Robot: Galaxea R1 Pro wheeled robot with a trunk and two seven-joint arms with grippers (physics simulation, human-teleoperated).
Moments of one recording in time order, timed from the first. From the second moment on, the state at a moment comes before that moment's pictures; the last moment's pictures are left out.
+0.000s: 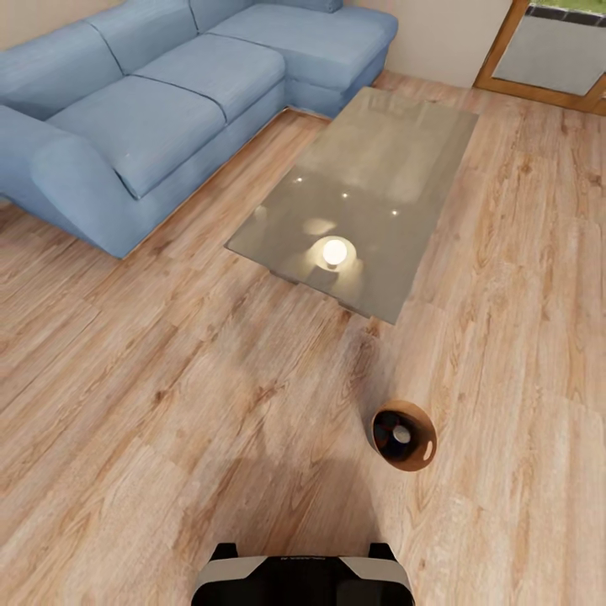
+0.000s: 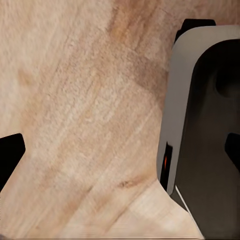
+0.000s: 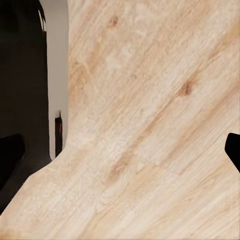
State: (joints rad) left arm -0.30 0.17 0.09 -0.02 0.02 -0.40 -0.04; right arm -0.21 -0.12 -0.56 -0.15 0.61 -0.30 -0.01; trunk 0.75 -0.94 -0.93
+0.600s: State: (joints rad) left arm -0.27 0.15 0.09 0.01 0.02 -0.33 -0.04; right arm -0.21 -0.10 -0.56 -0.09 0.61 -0.29 0.01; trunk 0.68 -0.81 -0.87
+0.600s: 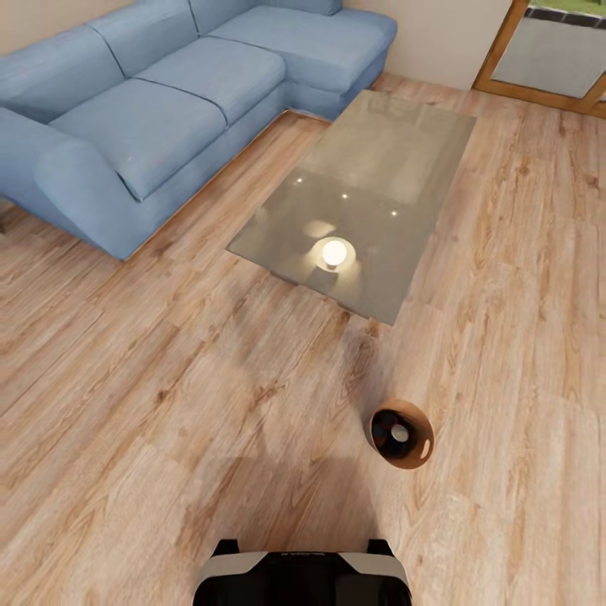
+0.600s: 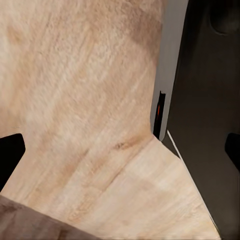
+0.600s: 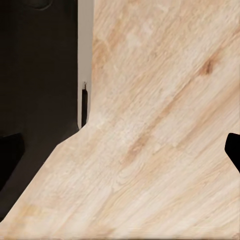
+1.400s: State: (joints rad) left arm -0.27 0.13 0.08 0.01 0.02 -0.26 -0.04; right arm -0.21 -0.09 -0.58 -0.09 0.60 -0.28 0.12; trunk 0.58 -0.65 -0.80
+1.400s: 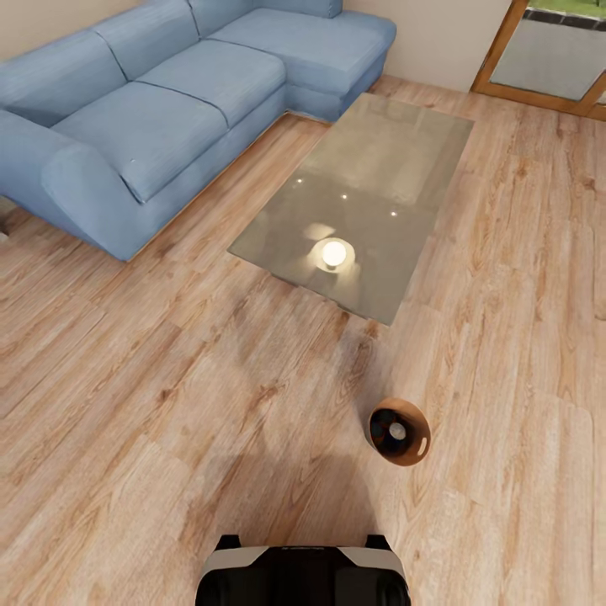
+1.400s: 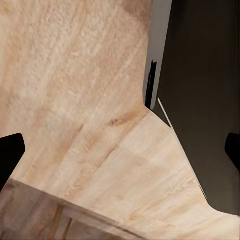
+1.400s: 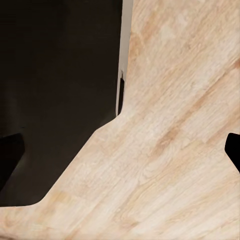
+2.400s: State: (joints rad) left arm -0.26 0.07 0.09 0.01 0.02 -0.26 -0.04; right arm -0.21 -0.08 -0.57 -0.06 0.60 -0.29 0.11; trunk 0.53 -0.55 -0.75
